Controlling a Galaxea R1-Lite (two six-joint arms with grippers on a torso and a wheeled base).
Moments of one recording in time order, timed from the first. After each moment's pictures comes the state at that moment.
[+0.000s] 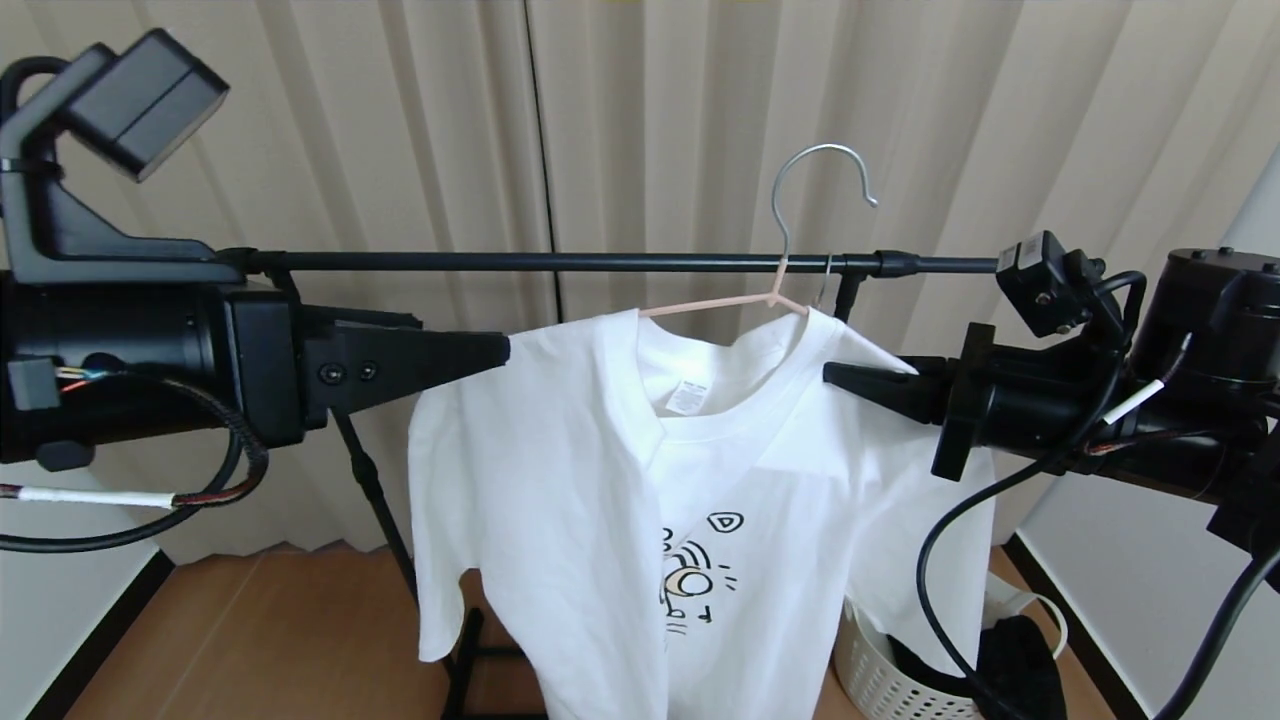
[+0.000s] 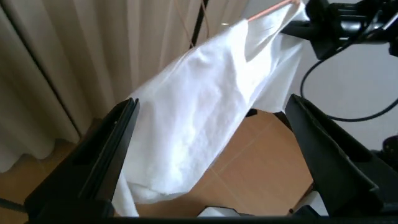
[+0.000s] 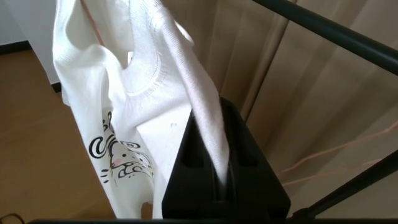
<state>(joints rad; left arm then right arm) -0.48 1.30 -1.10 0.10 -0.34 -0.08 0.32 1.63 -0.76 -0.73 0.63 -0.15</state>
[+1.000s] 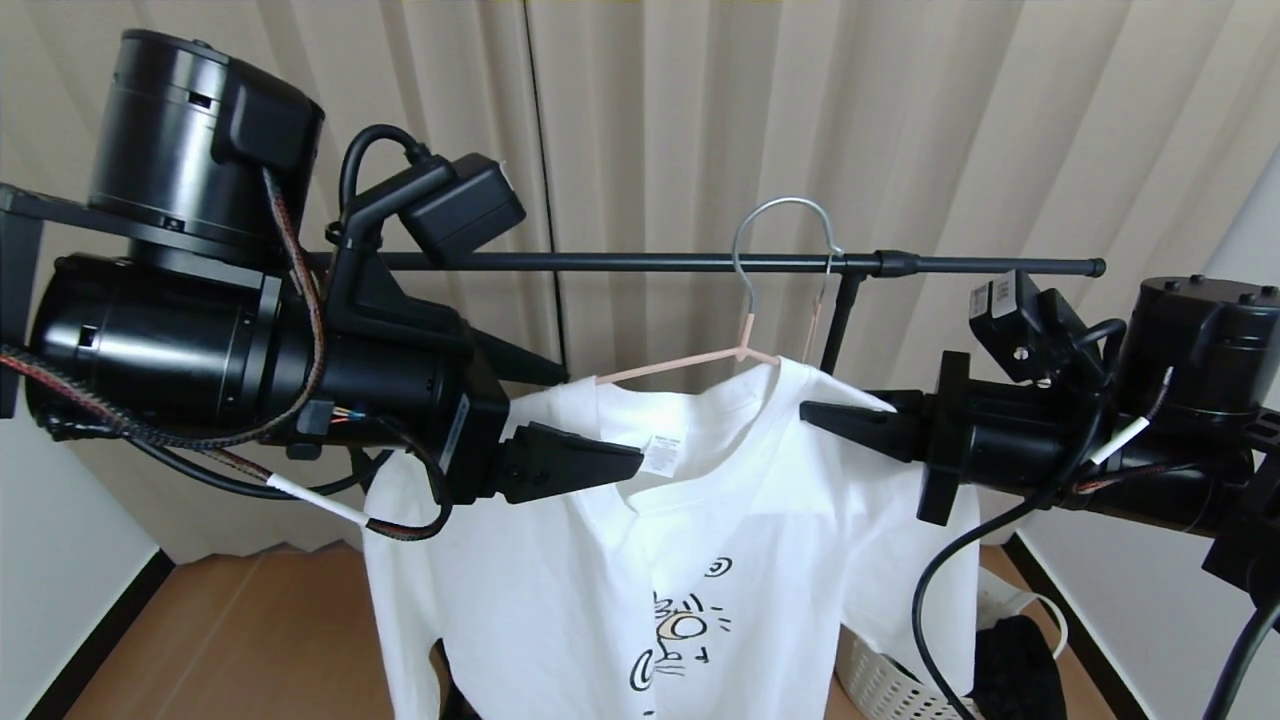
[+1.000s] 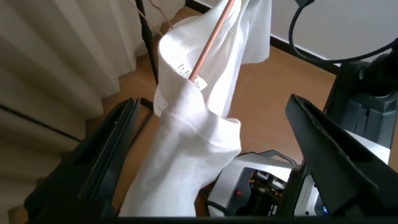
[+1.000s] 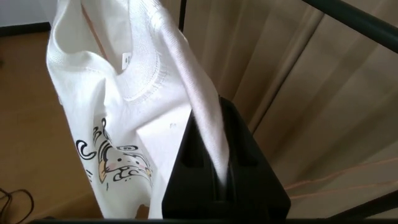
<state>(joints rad) -0.58 1.54 -1.27 0.26 -0.43 0.26 0.39 1.62 -0.70 -0.74 0.63 -0.22</state>
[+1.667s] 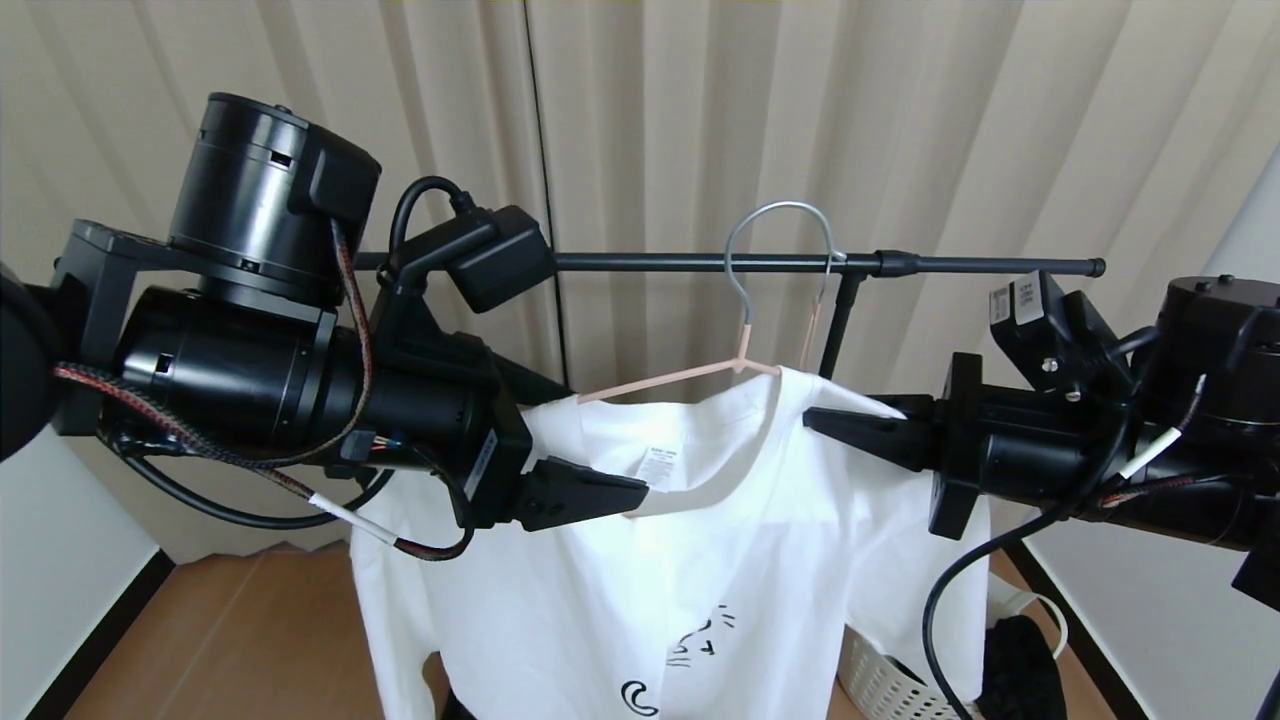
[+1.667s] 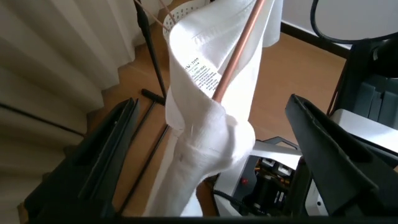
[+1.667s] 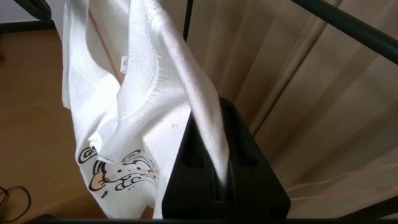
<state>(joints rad) -0.58 1.58 -1.25 0.26 -0.43 0.32 0.42 1.58 -0.68 -0.73 0.63 -0.24</state>
